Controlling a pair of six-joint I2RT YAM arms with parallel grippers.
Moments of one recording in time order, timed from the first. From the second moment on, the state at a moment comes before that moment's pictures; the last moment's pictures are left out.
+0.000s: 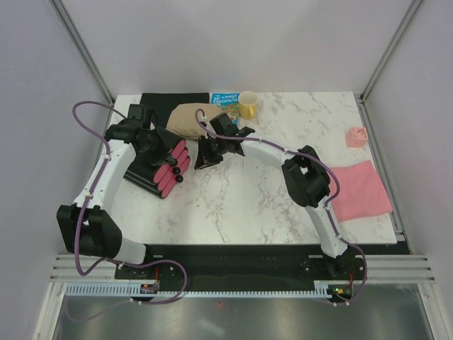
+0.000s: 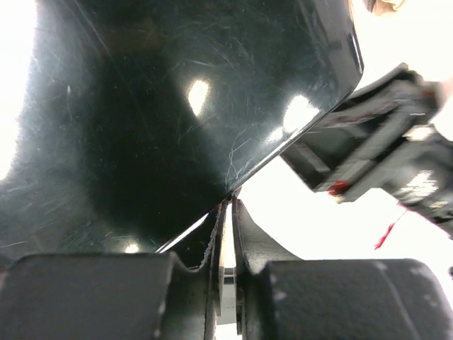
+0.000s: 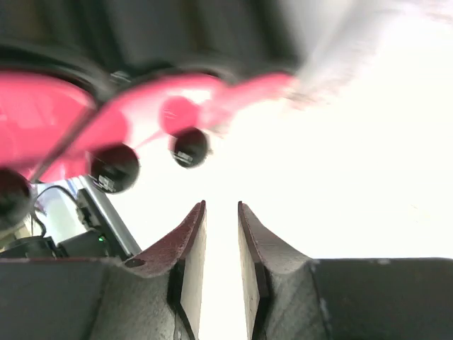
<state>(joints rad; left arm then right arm) -0.12 1.44 1.35 -0.98 0.12 -0.69 0.74 2.31 1.91 -0.39 -0.52 0.54</state>
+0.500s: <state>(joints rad) -0.10 1.46 1.51 -1.01 0.05 -0.65 0.65 2.21 1.94 -0.37 -0.45 0.51</state>
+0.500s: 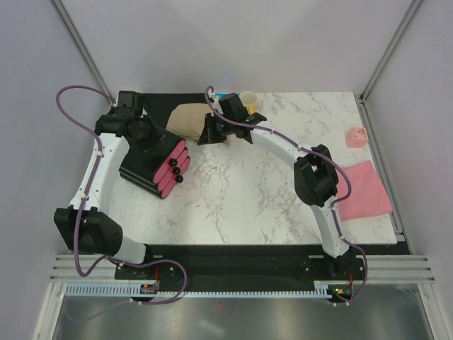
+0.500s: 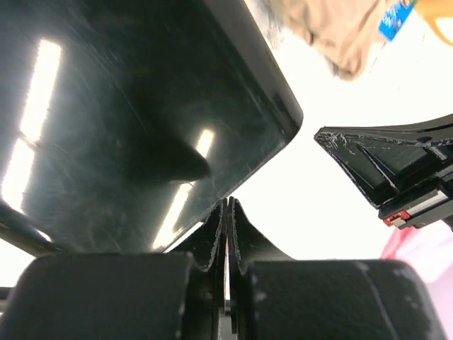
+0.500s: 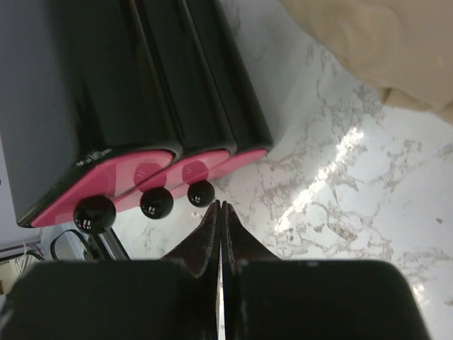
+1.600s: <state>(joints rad) 0.10 1.44 1.37 -0.81 -0.24 -0.64 0.69 2.50 2.03 0.01 -0.58 0.91</state>
